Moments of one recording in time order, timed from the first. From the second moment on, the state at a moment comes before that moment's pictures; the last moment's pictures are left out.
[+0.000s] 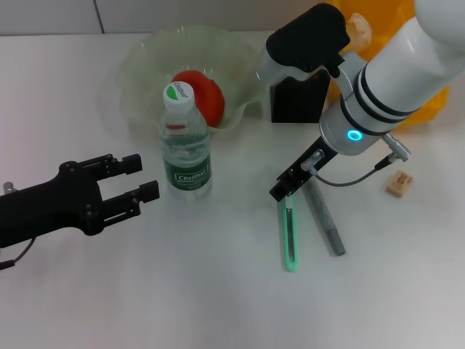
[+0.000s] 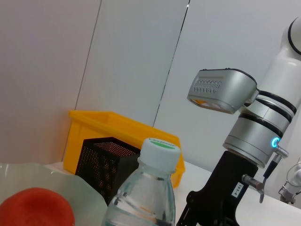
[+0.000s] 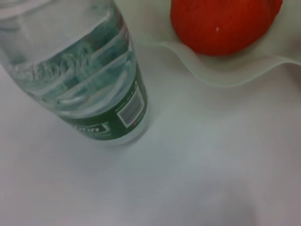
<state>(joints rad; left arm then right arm) -0.27 -2.02 0.94 0.61 1.61 1.61 -1.25 0.86 2.09 -1.67 -0.97 -2.50 -1.27 2.84</state>
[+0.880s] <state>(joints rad) -0.27 -2.02 0.94 0.59 1.61 1.60 -1.24 0.85 2.09 -1.67 -0.94 -2.49 -1.22 2.84</state>
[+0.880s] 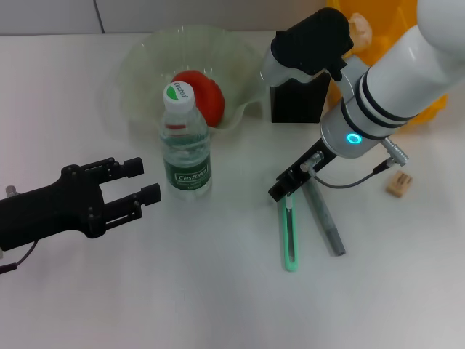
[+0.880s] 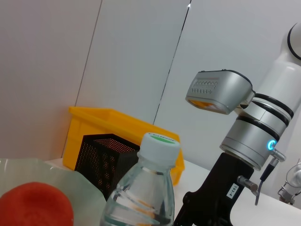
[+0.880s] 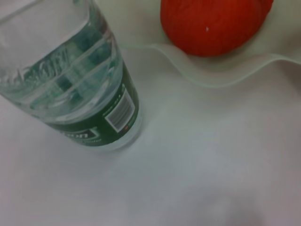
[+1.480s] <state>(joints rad) -0.27 -2.02 0.95 0.59 1.61 1.60 -1.24 0.85 2.09 -1.70 -0.93 -2.48 -1.20 2.84</state>
